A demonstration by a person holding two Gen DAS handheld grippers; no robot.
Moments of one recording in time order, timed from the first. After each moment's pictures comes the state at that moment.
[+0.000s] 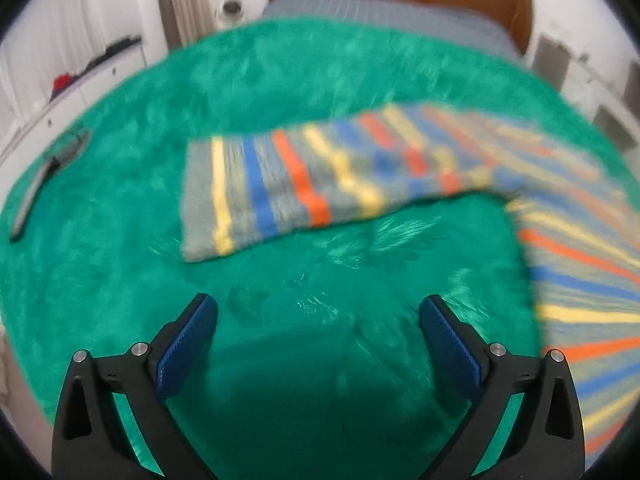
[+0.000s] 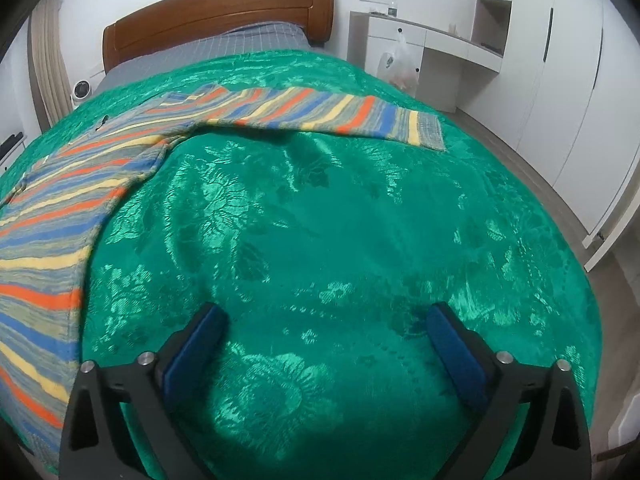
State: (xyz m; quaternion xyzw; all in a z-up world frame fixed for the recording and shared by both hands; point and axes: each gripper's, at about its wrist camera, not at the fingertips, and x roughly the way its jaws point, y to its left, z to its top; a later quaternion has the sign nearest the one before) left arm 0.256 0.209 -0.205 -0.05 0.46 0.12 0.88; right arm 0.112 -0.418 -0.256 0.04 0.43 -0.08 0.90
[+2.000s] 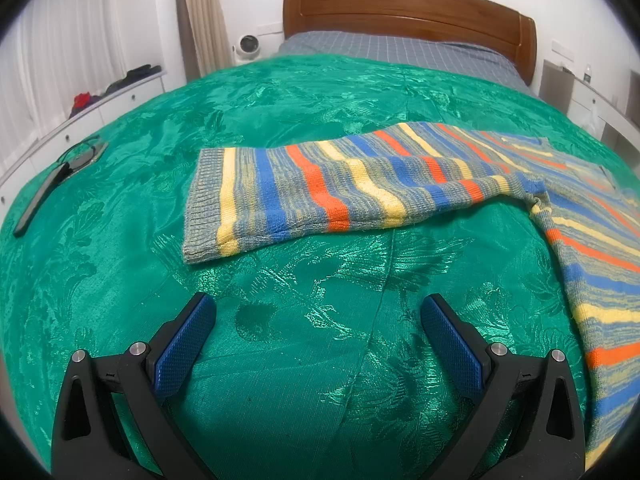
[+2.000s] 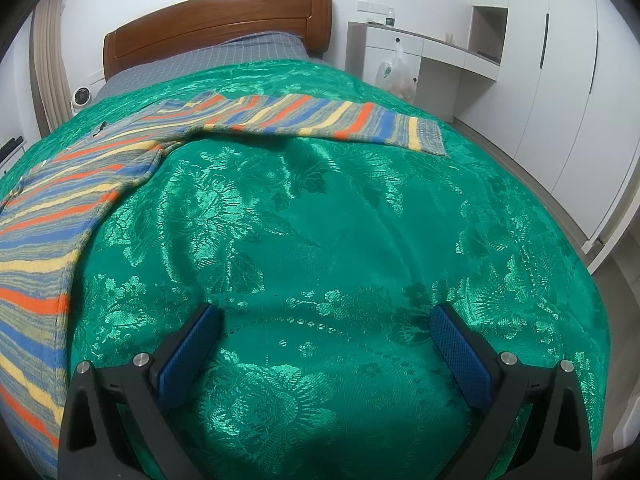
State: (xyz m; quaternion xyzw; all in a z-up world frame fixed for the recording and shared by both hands) left arm 0.239 0.206 -0.216 -0.04 0.37 0.15 0.92; right arm 0.110 -0.418 -0.261 0.04 0.41 -0.09 0.91
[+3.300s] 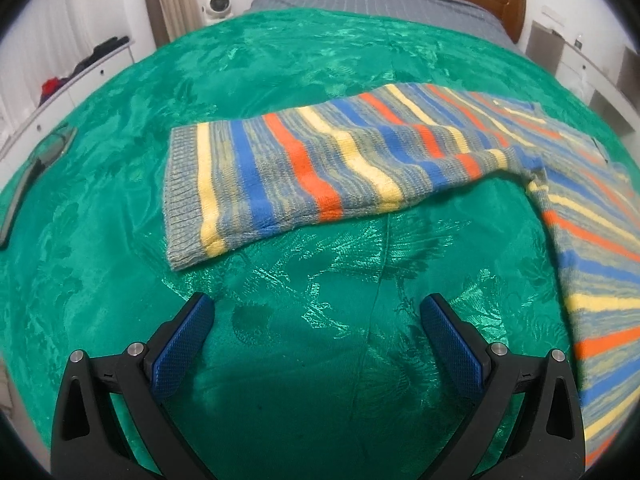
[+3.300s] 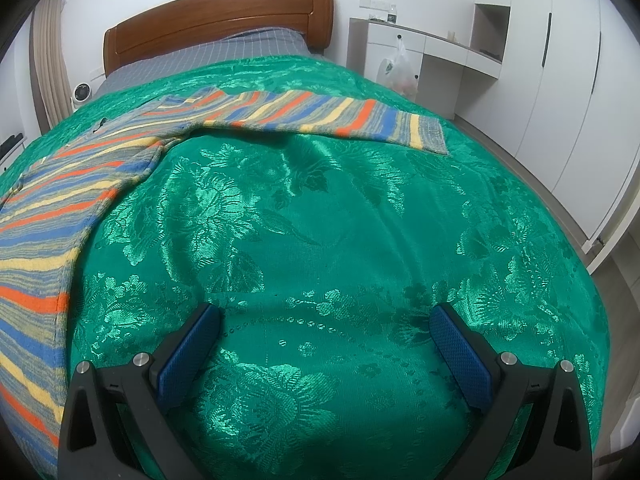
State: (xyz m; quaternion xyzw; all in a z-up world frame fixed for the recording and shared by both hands) left arm 0.258 0.212 -0.213 -0.04 0.46 0.10 0.88; right arm 0.112 -0.420 -0.261 0.03 0.42 -0.08 0.90
